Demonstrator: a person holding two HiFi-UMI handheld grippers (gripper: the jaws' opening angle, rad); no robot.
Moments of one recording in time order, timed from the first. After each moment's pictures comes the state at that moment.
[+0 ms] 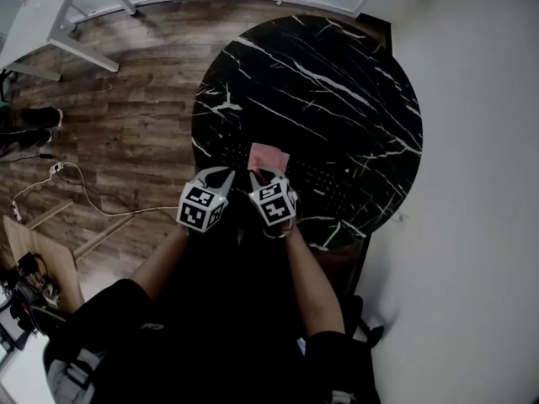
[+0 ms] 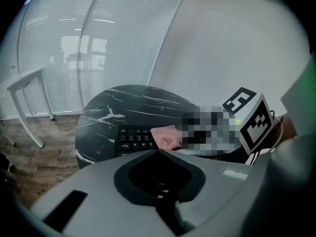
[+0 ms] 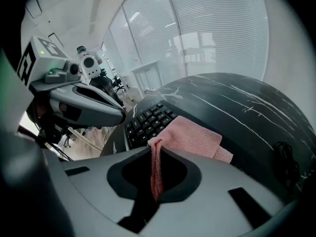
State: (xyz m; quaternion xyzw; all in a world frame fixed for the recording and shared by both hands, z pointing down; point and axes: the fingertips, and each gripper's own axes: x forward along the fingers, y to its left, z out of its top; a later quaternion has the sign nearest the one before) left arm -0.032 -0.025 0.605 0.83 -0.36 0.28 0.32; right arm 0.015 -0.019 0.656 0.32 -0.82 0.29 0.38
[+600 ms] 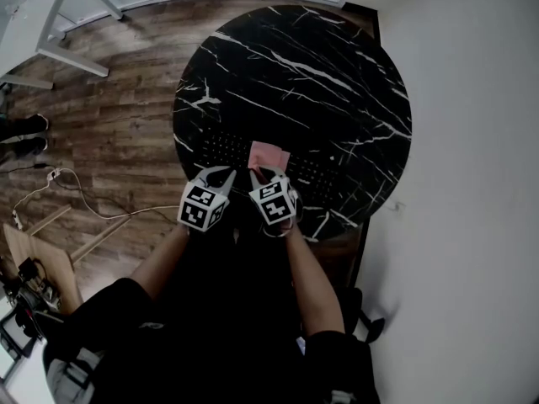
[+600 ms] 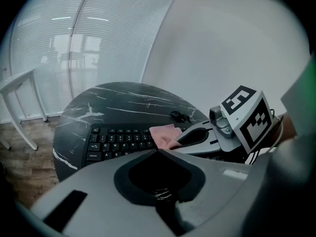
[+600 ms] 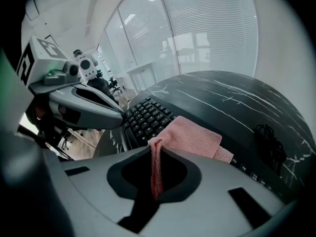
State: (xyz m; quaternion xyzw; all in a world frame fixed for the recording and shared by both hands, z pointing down) left arm 0.026 -0.007 0.607 0.84 -0.33 0.29 0.32; right arm 0.071 -0.001 0.656 0.35 -0.81 0.30 0.37
